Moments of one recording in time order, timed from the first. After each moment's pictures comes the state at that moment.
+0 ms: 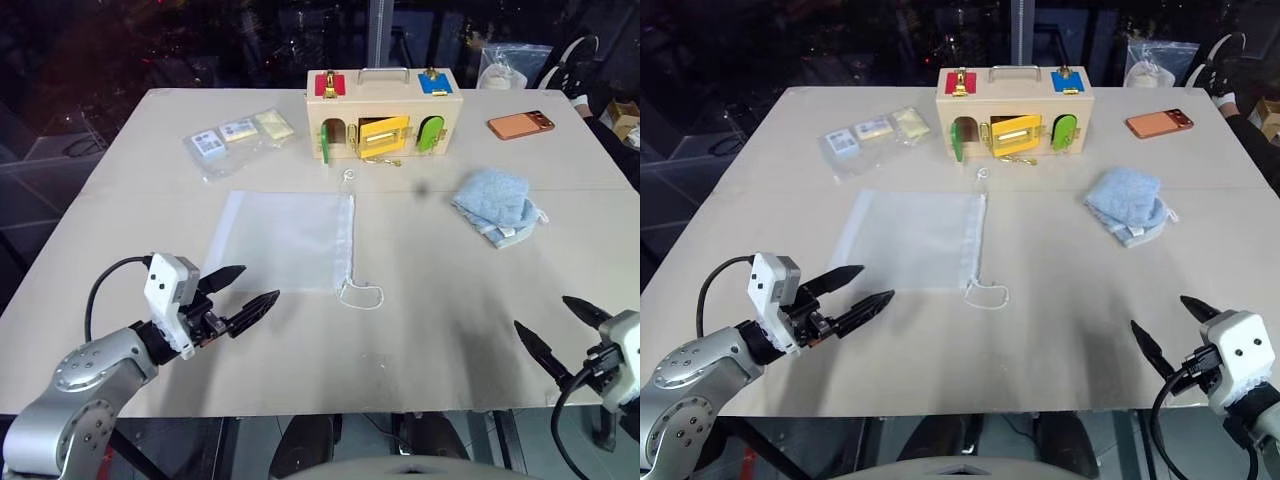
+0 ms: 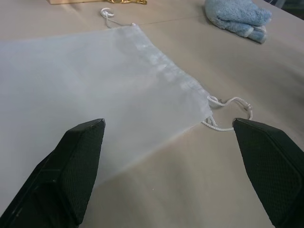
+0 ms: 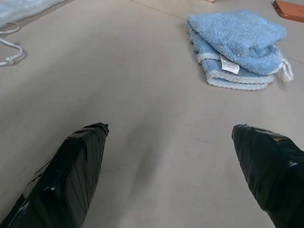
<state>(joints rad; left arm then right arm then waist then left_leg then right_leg) 0.27 0.69 0.38 -0.57 -0.75 0.58 -0.68 0.65 -0.48 -0.51 -0.75 0.41 0.34 0.62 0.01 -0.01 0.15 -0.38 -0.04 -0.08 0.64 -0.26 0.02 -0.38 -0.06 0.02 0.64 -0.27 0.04</state>
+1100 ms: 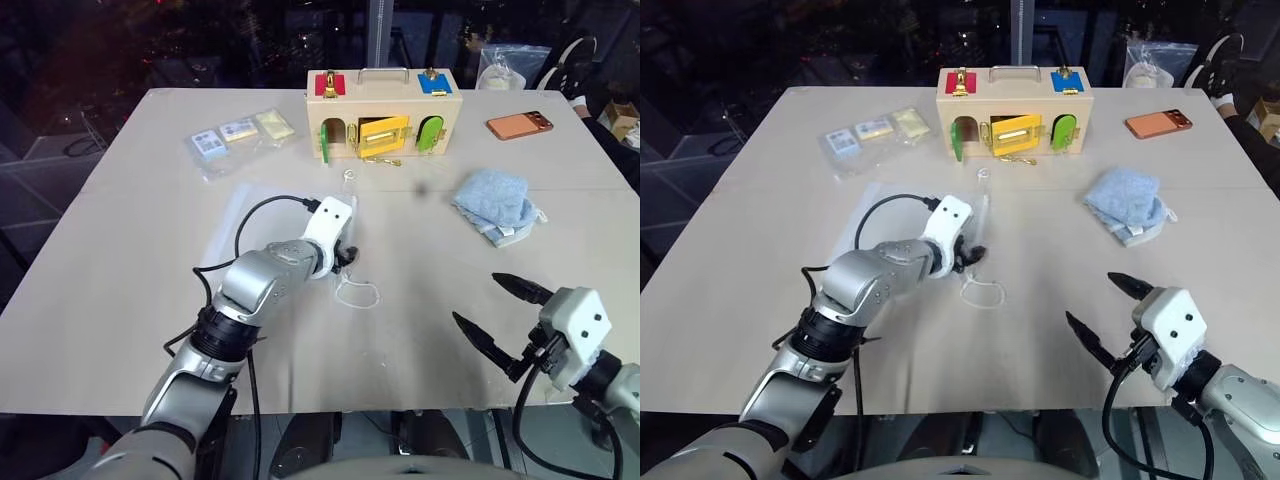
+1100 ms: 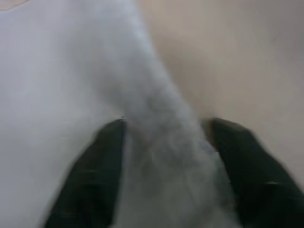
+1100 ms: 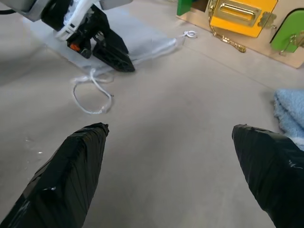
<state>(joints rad) -0.59 0.41 -0.32 -0.14 -0.40 1.06 -0.13 0.50 -0.60 -0.29 -0.94 0.46 0.47 0.56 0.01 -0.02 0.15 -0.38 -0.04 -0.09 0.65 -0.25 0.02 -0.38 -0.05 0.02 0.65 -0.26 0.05</state>
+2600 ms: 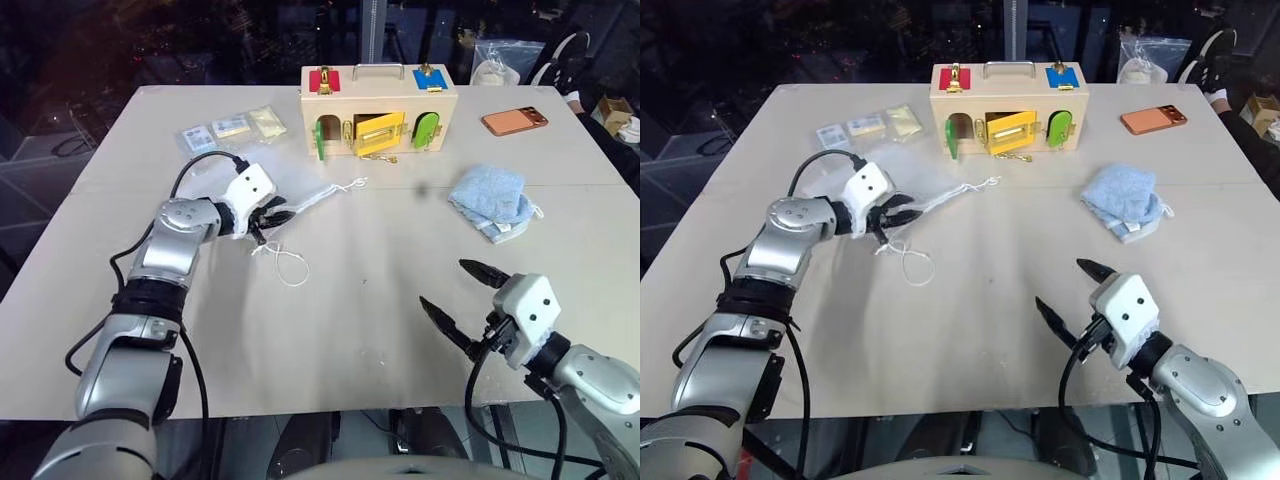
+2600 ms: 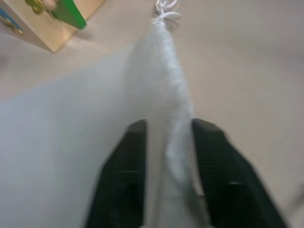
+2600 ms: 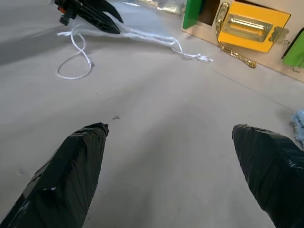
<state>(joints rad) -0.72 0.65 -0.12 0.47 -0.06 0.22 -0.93 0.30 -0.54 -0.04 -0.89 0.32 0.49 0.46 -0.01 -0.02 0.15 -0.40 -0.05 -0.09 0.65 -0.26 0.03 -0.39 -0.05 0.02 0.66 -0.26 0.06</state>
